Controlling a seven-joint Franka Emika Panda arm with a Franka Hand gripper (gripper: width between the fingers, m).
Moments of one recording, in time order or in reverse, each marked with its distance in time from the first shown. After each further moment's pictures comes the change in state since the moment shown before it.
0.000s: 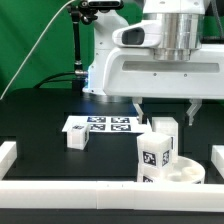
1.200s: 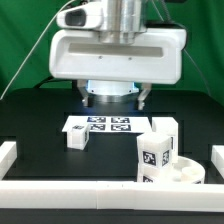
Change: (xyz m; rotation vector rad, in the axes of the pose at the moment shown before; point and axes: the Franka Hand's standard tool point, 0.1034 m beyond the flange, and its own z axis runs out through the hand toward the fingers) arm -0.018 0.089 -0.011 -0.025 0.003 0.056
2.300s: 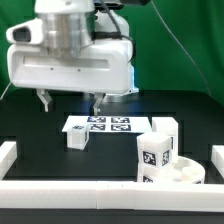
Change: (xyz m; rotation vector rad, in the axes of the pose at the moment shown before) arm -0.027 0.071 0.025 0.052 -0.248 0.181
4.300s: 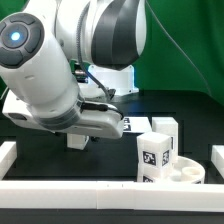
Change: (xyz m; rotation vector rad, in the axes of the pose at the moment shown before) arm -0.042 0.011 0.076 -0.018 -0.582 0.007
